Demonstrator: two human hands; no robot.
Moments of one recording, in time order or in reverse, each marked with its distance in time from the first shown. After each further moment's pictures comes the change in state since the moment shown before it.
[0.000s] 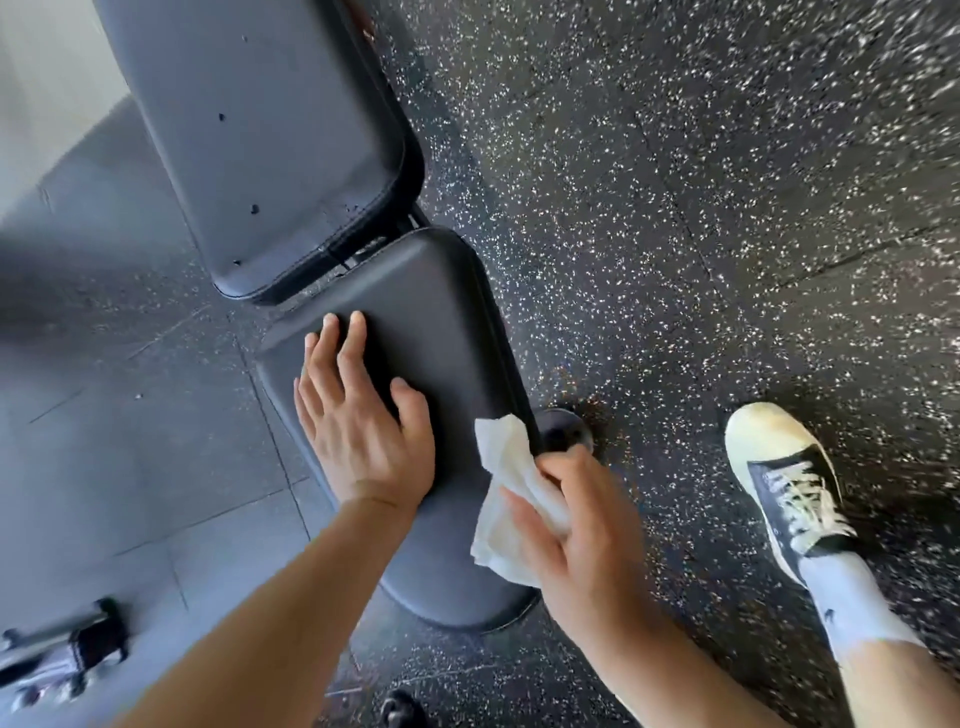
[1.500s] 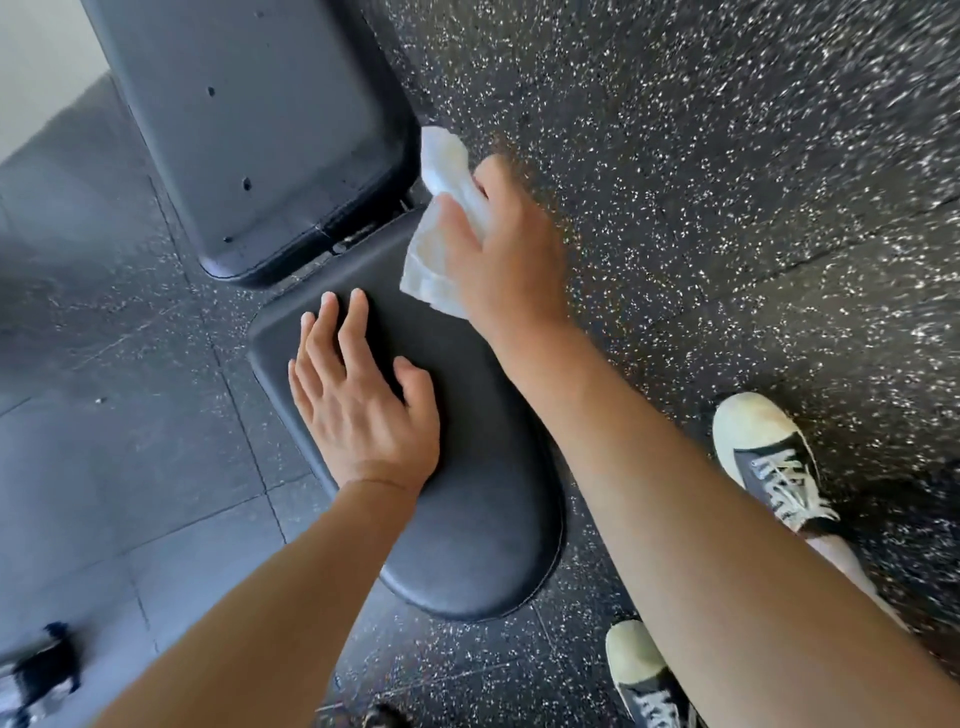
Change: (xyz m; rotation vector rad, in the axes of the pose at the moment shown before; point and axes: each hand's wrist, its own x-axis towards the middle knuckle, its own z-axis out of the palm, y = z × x) left_hand -0.002 -0.001 -0.003 -0.011 -0.015 0.001; right_hand 0.201 -0.048 0.048 -0.133 0.264 -0.031
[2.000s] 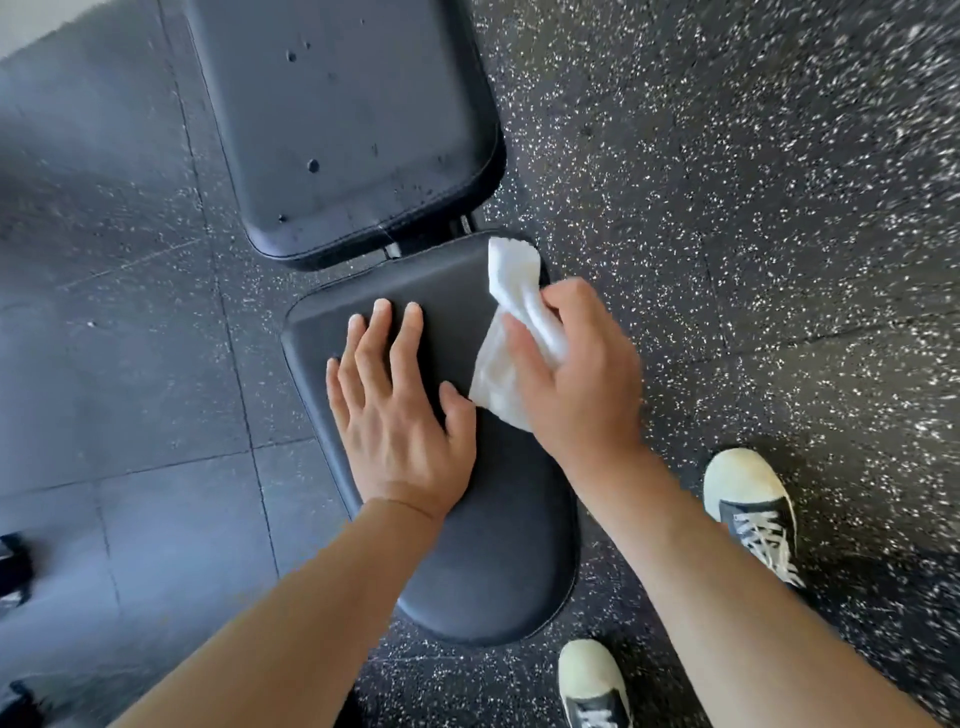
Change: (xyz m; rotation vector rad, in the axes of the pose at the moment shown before) left_hand 0.001 0.000 -0.002 -0.005 -0.049 -0.033; right_hand -0.048 0.011 -0.027 -0.086 -0.109 -0.174
